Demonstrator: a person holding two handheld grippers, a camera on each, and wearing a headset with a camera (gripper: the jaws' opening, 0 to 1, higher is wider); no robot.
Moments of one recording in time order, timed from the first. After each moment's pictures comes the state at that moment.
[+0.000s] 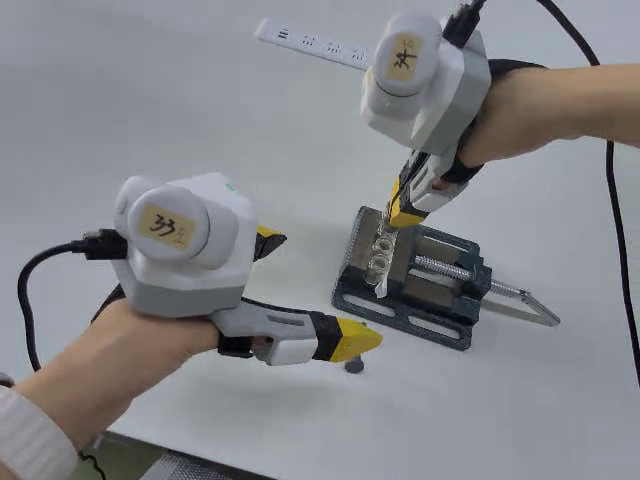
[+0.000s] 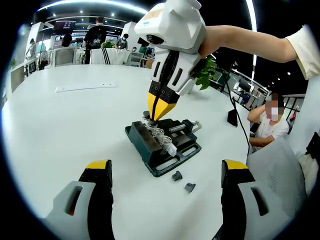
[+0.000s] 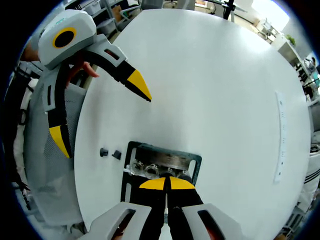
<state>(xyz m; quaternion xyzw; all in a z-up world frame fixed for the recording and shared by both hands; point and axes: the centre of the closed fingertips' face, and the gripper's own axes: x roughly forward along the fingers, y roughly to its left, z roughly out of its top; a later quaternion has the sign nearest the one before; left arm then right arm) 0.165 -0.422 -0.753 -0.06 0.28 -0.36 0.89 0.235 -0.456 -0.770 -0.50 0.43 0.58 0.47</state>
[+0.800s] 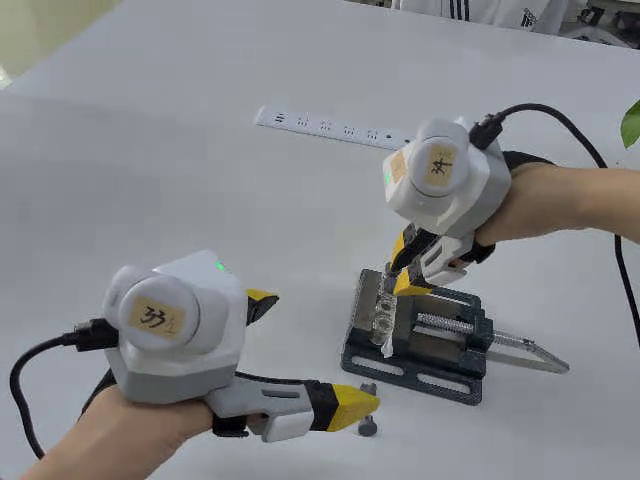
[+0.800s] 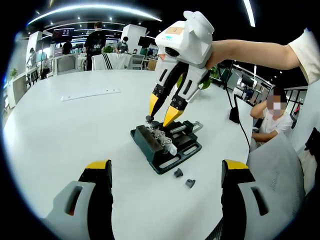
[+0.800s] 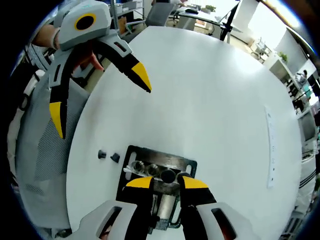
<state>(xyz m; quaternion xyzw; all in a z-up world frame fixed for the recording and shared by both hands) 0.155 -0.412 -0.739 -0.03 0.27 -0.35 0.90 0.237 -0.463 -0.763 -0.46 0.35 0.62 0.53</state>
